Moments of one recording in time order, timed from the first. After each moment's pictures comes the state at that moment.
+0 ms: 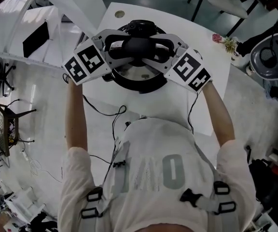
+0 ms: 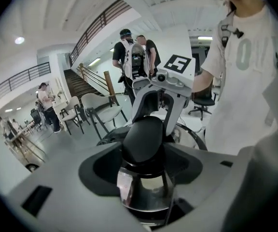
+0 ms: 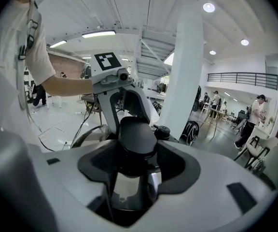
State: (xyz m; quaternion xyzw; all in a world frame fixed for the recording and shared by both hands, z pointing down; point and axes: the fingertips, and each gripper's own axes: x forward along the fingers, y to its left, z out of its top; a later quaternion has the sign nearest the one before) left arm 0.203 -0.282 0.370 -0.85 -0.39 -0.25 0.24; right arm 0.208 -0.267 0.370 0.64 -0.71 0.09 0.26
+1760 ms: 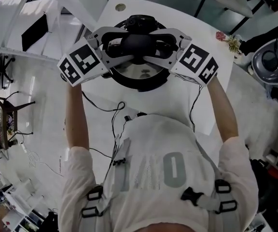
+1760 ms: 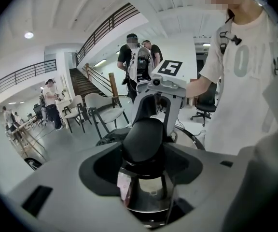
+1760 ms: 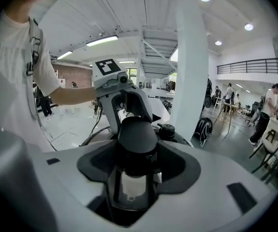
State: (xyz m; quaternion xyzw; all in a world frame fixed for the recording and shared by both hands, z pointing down) left arm 0.206 -0.280 0.366 -0.87 -0.38 -0.24 0.20; right arm 0.209 -0.266 0.371 0.59 -0.76 0.12 0.23
